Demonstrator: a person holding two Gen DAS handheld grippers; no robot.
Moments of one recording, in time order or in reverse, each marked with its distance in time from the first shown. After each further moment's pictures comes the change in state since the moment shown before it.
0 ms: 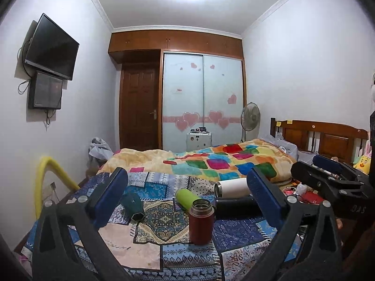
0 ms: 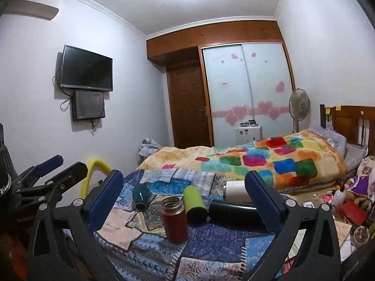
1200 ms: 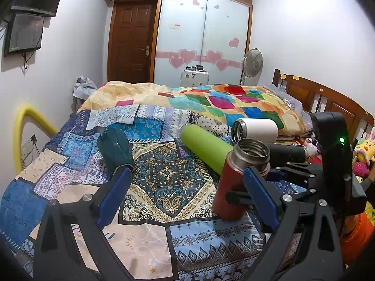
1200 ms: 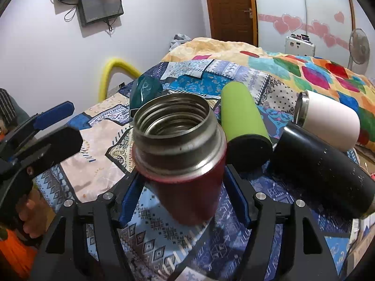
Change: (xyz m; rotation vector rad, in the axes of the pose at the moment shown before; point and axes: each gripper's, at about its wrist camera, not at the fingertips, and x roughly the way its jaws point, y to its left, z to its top) left arm 0.161 0.061 -0.092 -0.072 0.386 -0.078; right arm 0.204 0.006 -0.104 -0.077 0.644 0.248
